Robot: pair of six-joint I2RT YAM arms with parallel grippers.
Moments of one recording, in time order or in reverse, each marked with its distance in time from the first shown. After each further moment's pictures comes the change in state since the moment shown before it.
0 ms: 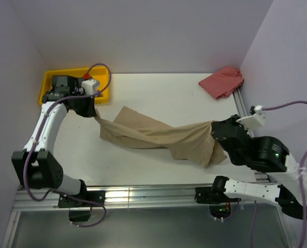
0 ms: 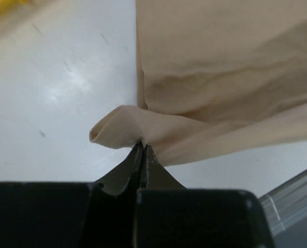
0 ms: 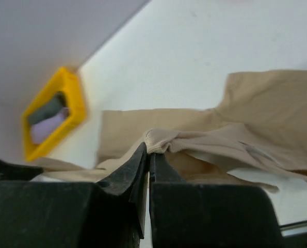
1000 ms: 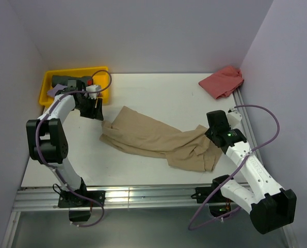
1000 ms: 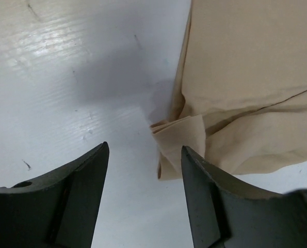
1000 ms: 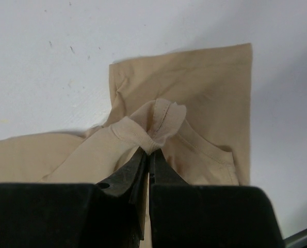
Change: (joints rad) left arm 0.021 0.389 -0.018 0.172 -0.022 -0.098; right arm -0.809 0.145 -0.640 0.623 -0.511 -0.517
